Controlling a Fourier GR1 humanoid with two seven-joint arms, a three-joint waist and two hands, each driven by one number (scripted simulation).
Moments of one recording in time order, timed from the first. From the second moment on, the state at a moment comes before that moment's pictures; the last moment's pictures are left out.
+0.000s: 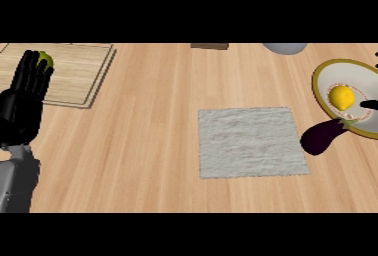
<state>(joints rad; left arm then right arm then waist) -0.29 0.29 0.21 -1.48 0.13 0.01 0.00 -0.84 -0.74 -0.37 -0.29 0.50 0.22 -0.37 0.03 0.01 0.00</state>
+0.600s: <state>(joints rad) -0.27 0.30 0.22 -1.52 0.14 0.01 0.01 -0.80 -0.90 -0.61 -0.21 0.30 0.13 -0.45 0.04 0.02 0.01</state>
